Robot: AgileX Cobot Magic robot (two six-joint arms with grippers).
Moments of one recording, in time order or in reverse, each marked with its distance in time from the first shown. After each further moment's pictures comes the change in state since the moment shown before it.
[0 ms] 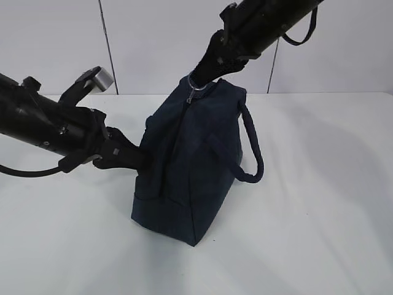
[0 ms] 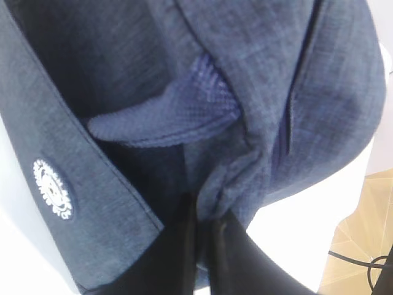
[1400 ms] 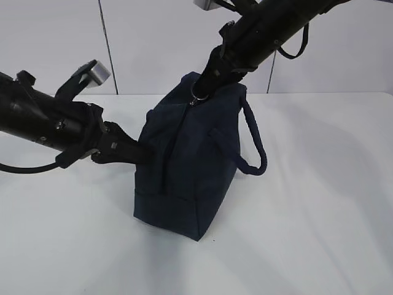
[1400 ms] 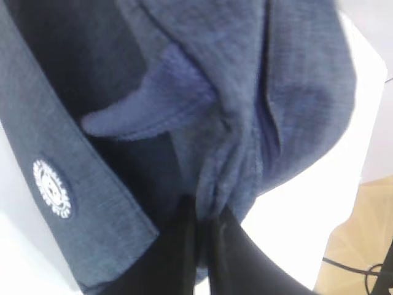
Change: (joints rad) left arm 0.000 -0.030 0.000 -0.052 0.018 0.025; right arm -0.016 0.077 -0.024 -0.010 -0.019 0.025
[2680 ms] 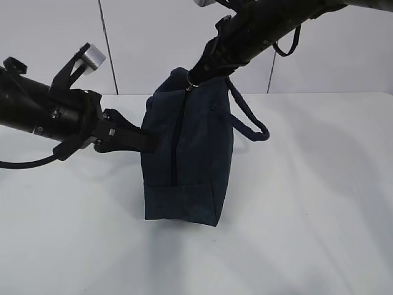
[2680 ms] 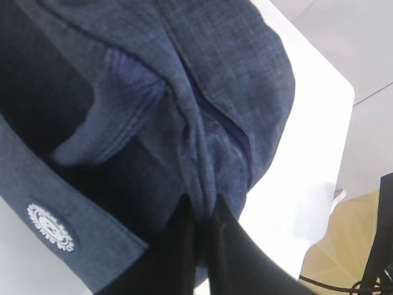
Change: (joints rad) left arm 0.002 -0.026 0.000 -0.063 0.053 0.030; right arm 0.003 0.021 0.000 0.000 -0.187 -0.002
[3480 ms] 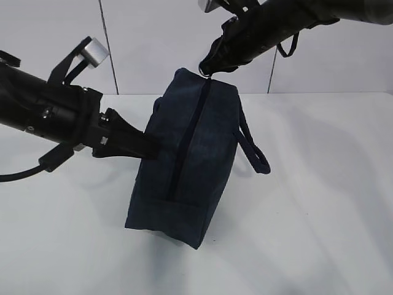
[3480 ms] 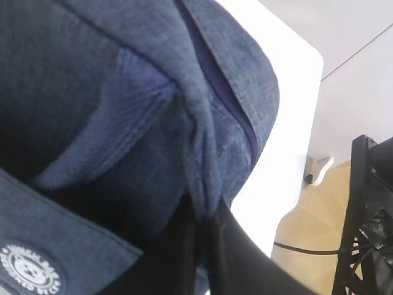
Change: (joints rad) left arm -0.037 -0.074 0.004 0.070 0.056 0.002; right arm -0.011 0.046 0.000 -0.043 -0.208 -0.002
